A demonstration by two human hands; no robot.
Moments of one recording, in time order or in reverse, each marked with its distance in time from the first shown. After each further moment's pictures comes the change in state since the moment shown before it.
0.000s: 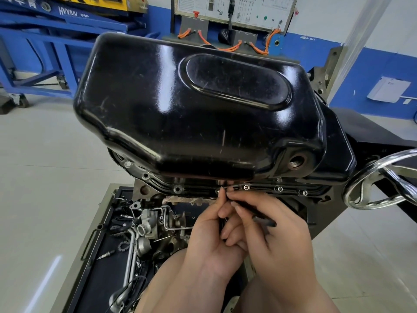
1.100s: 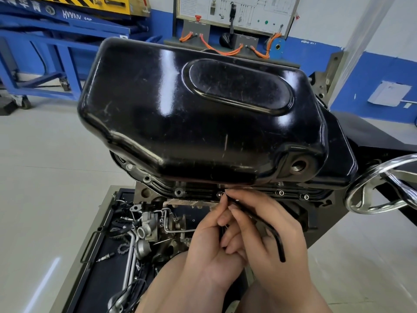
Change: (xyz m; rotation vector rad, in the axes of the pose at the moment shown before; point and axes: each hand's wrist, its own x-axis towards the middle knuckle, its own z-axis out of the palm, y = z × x) left_hand -0.007 -0.002 -0.001 -0.034 -0.085 -0.053; right_hand 0.001 -0.001 0.004 0.192 0.003 0.016
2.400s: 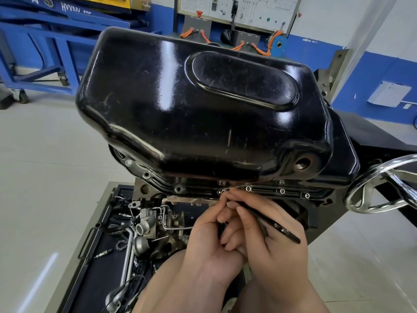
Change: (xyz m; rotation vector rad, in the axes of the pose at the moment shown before) left_hand 0.001 0.003 0.005 0.070 0.069 0.025; right_hand -0.005 0.009 0.007 0.062 0.082 0.005
